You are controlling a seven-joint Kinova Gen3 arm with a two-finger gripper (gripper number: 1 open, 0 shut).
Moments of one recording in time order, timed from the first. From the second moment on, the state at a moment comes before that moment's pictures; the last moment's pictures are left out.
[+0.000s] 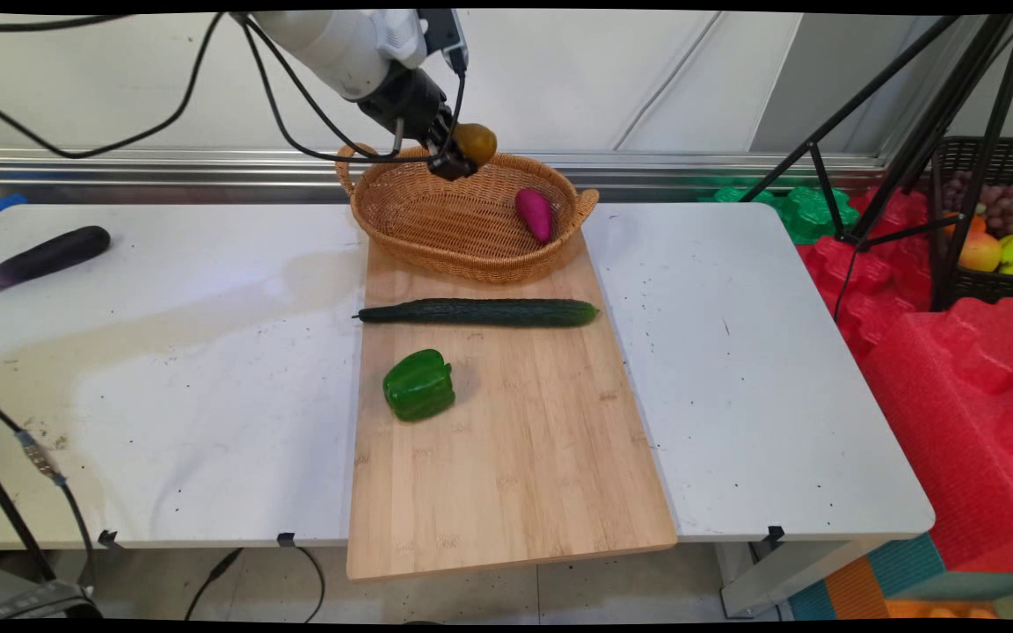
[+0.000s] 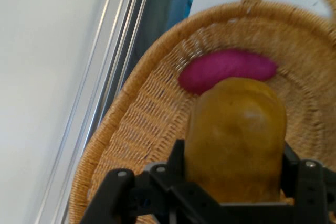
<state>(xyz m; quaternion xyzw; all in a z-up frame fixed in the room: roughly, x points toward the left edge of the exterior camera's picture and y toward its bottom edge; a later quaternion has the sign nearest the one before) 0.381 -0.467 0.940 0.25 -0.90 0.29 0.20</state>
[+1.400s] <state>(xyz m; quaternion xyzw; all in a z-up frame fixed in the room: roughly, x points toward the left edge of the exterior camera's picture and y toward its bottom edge) 0.284 -0.299 0.937 0.35 -0.88 0.19 0.27</state>
